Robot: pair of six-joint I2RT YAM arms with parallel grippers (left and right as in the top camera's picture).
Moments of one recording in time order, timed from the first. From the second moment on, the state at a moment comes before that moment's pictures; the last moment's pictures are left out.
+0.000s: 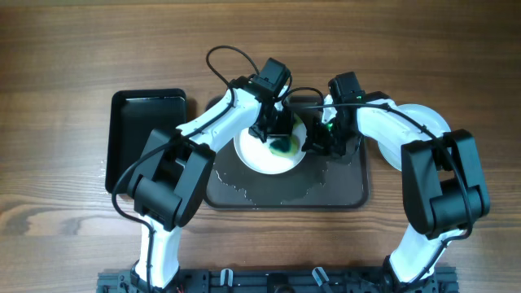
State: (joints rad) left arm -0.56 2.11 1.51 -0.72 0.29 -0.44; right arm 0.26 1.93 1.13 -0.66 -0.52 0.49
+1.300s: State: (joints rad) left arm -0.23 2.08 1.89 -1.27 0.18 -0.38; right arm 0.36 1.71 1.12 -0.69 -0.19 0.52
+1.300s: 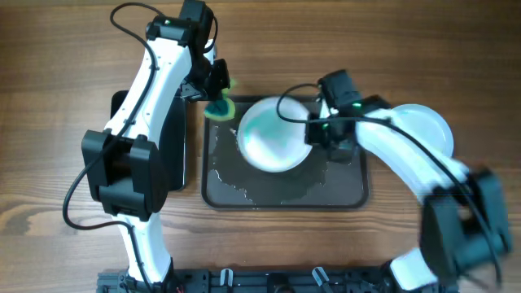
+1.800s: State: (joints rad) left arm -0.23 2.08 1.89 -1.25 0.18 -0.38; right arm 0.89 1.29 1.11 -0.56 1.38 0.06
